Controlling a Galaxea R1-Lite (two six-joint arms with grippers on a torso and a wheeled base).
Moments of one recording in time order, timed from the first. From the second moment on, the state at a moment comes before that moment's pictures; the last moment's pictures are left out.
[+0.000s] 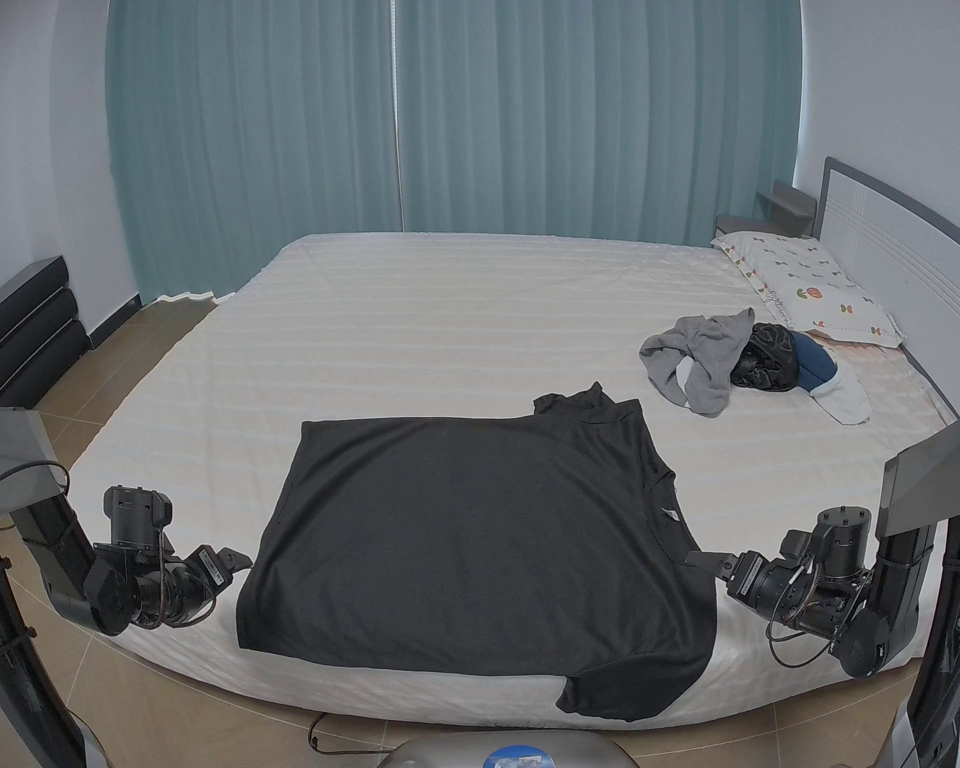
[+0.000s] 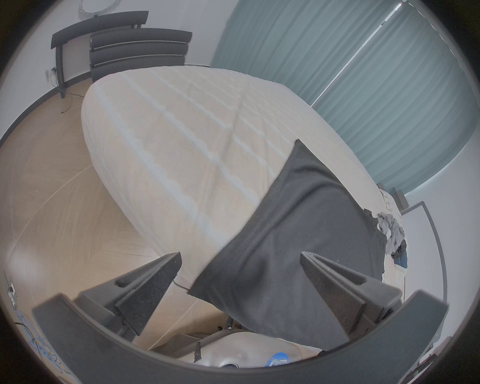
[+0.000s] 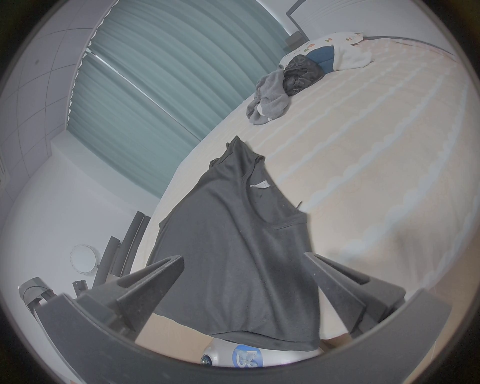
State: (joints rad) left arm 0.07 2.02 -0.39 -0.80 -0.07 -0.66; right arm 0.18 2.20 -0.16 -1.55 0.21 0.70
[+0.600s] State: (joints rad) left arm 0.07 2.01 -0.41 -0.80 -0.14 -0.76; right arm 0.17 2.18 -0.19 -1.55 0.20 0.76
